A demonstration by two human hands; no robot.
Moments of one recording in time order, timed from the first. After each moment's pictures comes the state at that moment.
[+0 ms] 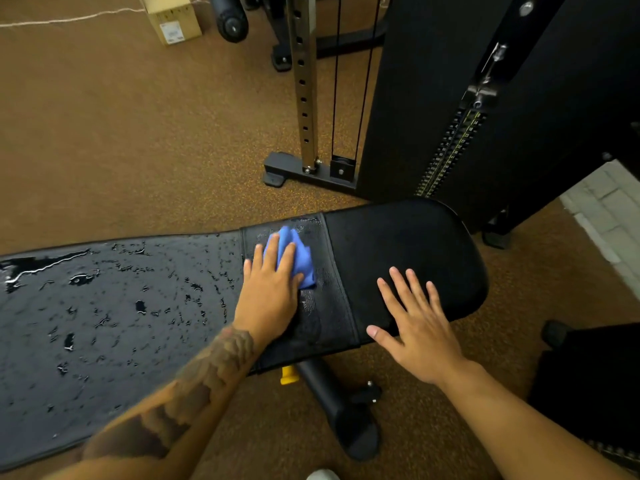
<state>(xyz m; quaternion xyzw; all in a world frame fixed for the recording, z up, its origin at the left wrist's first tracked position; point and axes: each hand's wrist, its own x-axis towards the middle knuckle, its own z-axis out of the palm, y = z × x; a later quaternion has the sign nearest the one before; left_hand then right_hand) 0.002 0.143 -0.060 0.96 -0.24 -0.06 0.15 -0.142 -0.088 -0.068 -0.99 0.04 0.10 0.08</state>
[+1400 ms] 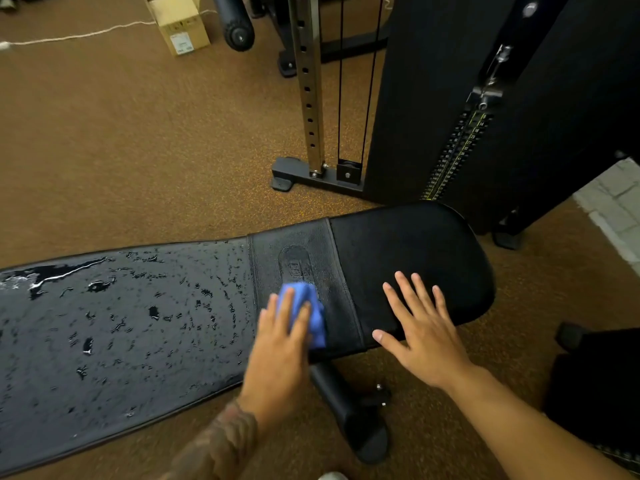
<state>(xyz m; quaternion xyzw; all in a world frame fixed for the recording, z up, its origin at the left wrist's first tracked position) -0.081 0.168 -0.061 0.94 -0.30 -0.03 0.18 -0.142 -0.088 -0.068 -0.99 0.04 0.10 0.09</state>
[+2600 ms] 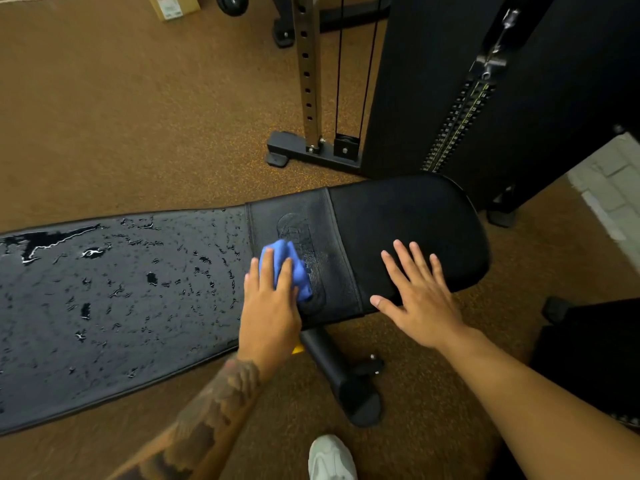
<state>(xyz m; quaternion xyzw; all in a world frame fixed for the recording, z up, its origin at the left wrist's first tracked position) -0.069 0.168 -0.065 0.96 -0.20 -0.03 0.19 -0.141 -0.087 -0.069 -0.99 0.04 0.11 0.07</state>
